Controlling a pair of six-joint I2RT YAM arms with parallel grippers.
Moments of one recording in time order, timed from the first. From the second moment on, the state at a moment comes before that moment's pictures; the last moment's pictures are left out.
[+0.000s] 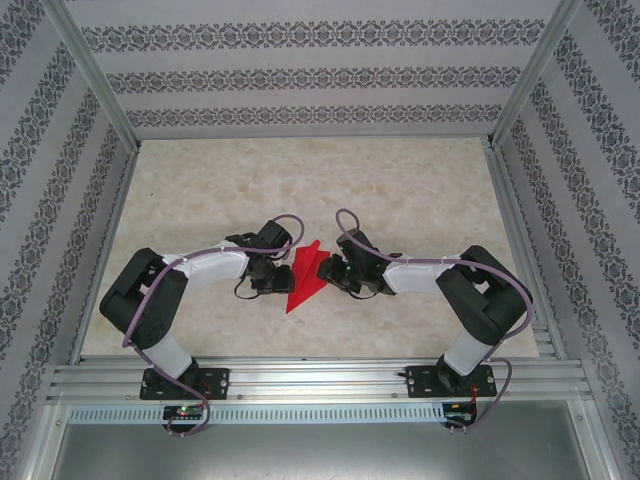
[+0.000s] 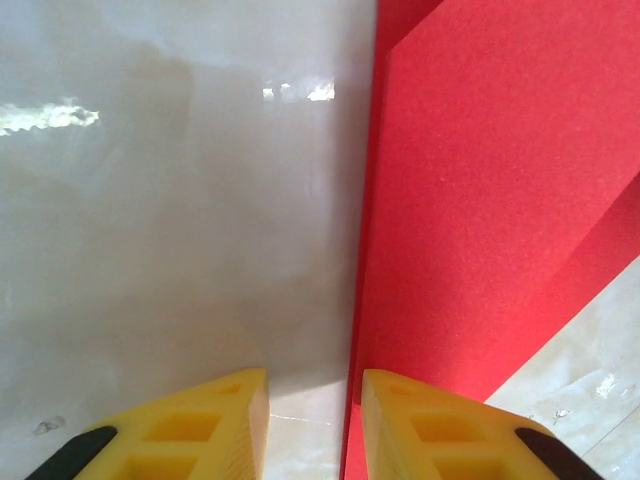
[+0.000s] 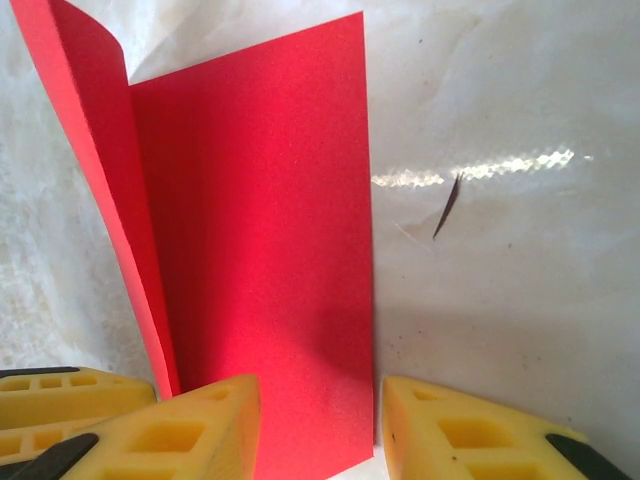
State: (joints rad) left arm -0.62 1.65 0.89 -0.54 0.25 -0.61; right arm 0.72 1.68 0.72 0.05 -0.24 1.04
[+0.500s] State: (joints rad) left arm -0.62 1.65 0.89 -0.53 0.26 -0.61; right arm 0.73 1.67 0.72 0.10 -0.25 1.05
